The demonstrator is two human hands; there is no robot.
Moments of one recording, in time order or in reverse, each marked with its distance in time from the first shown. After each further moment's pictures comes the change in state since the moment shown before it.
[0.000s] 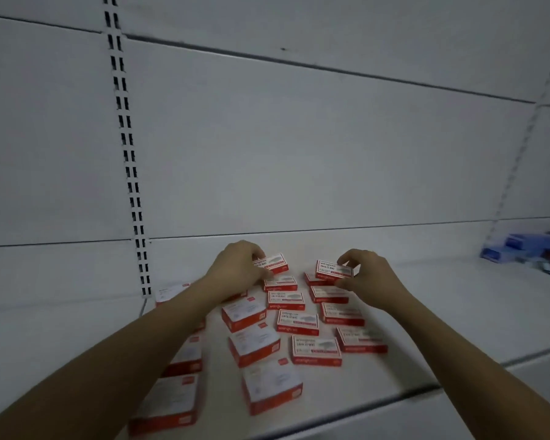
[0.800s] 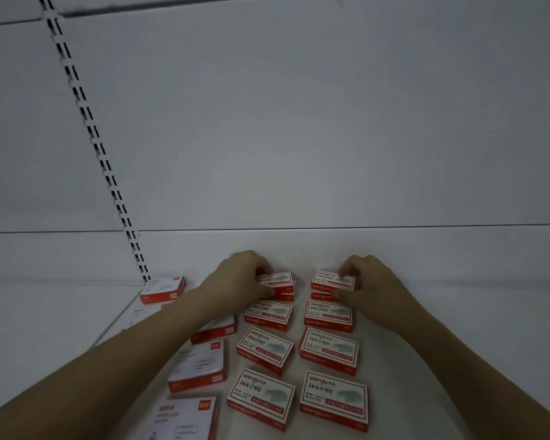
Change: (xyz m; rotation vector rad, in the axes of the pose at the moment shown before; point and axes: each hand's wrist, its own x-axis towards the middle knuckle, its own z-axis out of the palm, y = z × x) left_hand 0.033 0.018 0.053 0.299 -0.050 -0.165; right_hand 0.089 0.073 0.042 0.212 -0.244 -0.290
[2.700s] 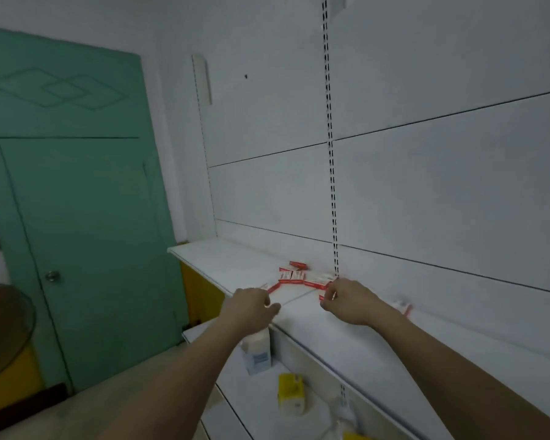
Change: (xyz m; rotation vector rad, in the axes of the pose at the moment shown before) left_hand -0.507 -0.752 -0.365 0.324 0.235 -0.987; right_hand 0.041 -0.880 0.594 0.045 -0.556 -0.684
